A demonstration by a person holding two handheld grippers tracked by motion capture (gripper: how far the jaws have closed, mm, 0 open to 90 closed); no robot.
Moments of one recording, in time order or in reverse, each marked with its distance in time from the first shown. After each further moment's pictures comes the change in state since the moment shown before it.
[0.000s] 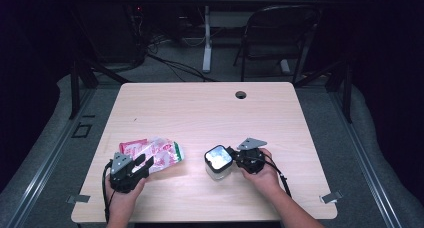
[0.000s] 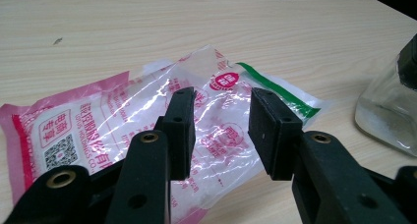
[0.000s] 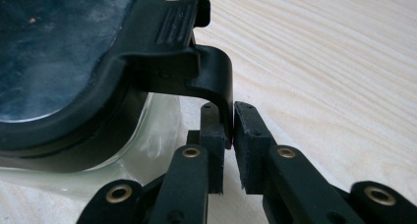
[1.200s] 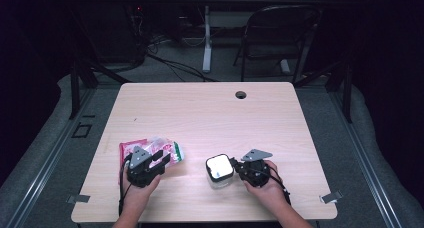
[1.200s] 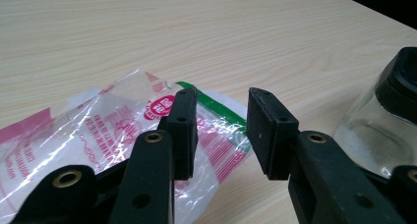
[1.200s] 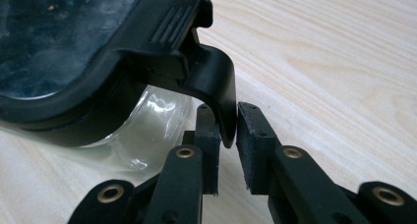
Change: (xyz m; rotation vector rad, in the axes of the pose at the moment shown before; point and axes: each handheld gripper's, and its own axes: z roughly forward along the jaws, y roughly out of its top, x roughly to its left) left arm -0.031 0.013 0.026 0.006 -0.109 0.089; right arm 0.023 -0.019 -0.030 0.046 -0.010 0.056
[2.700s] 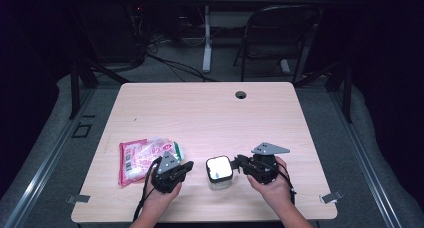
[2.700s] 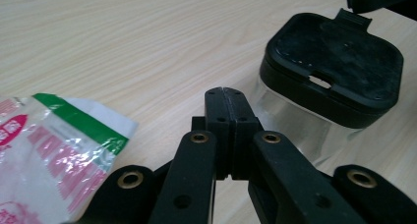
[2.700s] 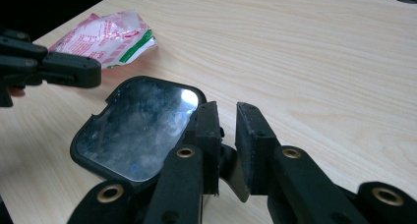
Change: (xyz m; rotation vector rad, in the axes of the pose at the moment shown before) left arm -0.058 0.003 0.022 0.100 -0.189 0.137; right arm 0.001 0.024 -0.045 -0.169 0.088 0.145
